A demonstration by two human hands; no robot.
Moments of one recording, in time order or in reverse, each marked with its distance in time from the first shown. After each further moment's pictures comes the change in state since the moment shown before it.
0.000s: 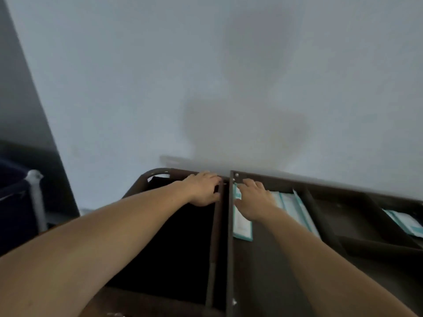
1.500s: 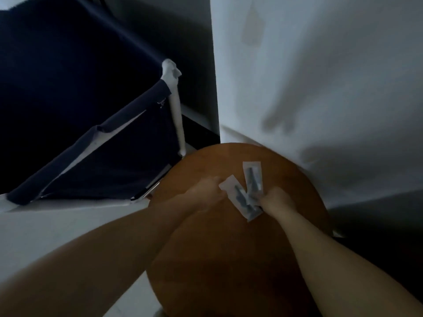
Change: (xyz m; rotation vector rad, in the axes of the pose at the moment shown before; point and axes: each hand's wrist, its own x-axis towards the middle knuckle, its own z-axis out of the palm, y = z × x) left_hand -0.112 -0.597 0.354 -0.659 -0.356 -0.727; right_hand 0.288 -0.518 0.426 0.328 -0.828 0.267
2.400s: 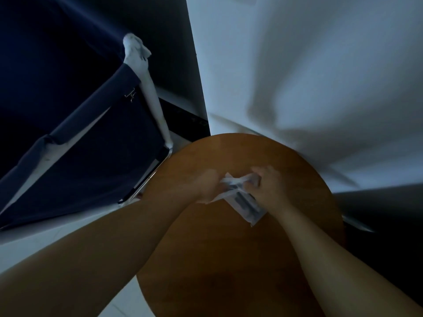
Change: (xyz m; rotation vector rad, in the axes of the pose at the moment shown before) left_hand 0.071 -0.005 -0.004 0.087 -0.229 0.205; right_hand 0.051 -0.005 0.016 0.131 0.139 -0.383
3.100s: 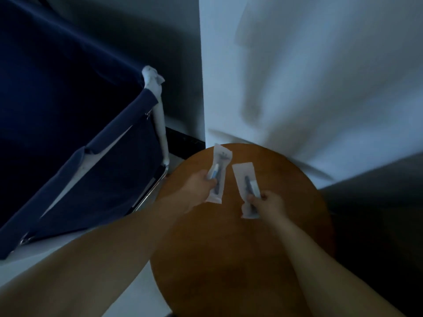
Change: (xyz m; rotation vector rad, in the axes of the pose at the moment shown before) left_hand -0.071 -0.019 -0.013 -0.596 0.258 -0.197; right_hand -0.090 -0.049 0.018 0.550 0.151 0.383
